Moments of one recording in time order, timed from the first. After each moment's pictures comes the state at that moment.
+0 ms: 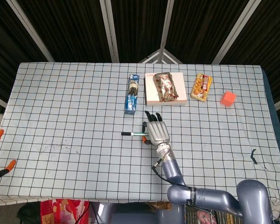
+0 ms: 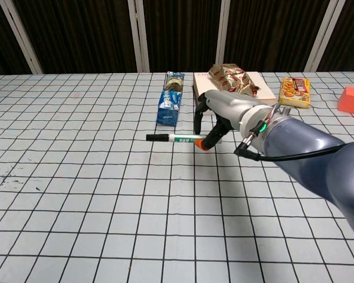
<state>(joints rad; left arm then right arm) -0.01 -1.22 -0.10 -1.65 1.54 1.67 0.25 0.84 -1.86 0.37 -1.48 -0.73 1.12 -0.67</state>
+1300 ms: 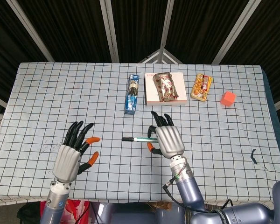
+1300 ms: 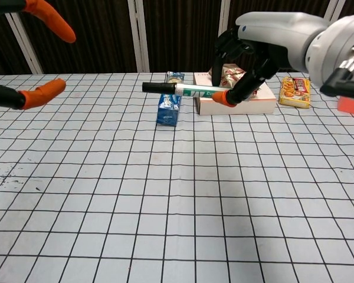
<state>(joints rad) -0.26 -1.68 -0.14 -1.80 1.80 1.52 0.47 0.79 -1.57 0.35 -2.16 -0.69 1.47 -0.84</state>
